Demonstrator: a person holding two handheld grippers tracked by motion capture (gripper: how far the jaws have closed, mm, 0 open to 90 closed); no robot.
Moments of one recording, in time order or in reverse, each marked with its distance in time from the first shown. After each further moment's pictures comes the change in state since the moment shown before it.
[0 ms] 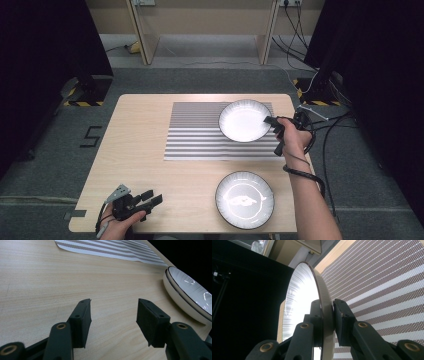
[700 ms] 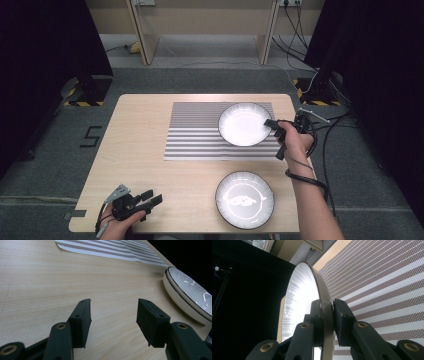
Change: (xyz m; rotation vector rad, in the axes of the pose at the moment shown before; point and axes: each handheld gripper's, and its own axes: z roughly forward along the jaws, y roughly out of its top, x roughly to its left) left arm 0.001 0.000 0.000 -0.002 0.000 -0.002; right arm 0.000 -0.008 -0.009 0.021 0.008 -0.021
